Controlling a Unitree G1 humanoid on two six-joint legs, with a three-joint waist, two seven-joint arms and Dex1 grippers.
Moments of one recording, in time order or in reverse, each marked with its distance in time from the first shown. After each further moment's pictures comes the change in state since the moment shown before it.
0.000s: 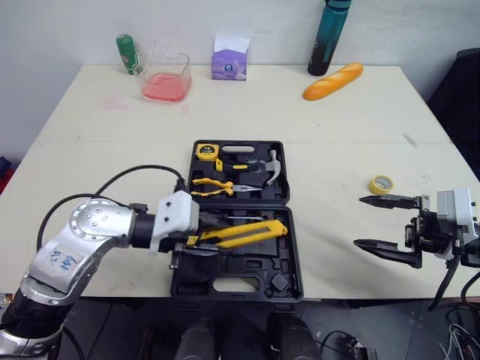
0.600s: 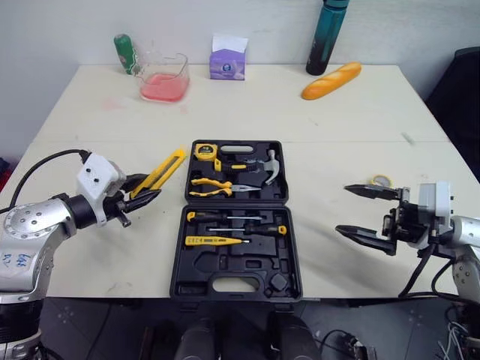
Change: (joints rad) left arm 0.127 -0.018 0.382 0.209 0.061 -0.119 0.185; right arm -0.137 0.091 0.059 0.093 -0.027 -0.058 -0.049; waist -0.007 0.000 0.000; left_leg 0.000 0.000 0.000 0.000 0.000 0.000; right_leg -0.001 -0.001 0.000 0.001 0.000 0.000
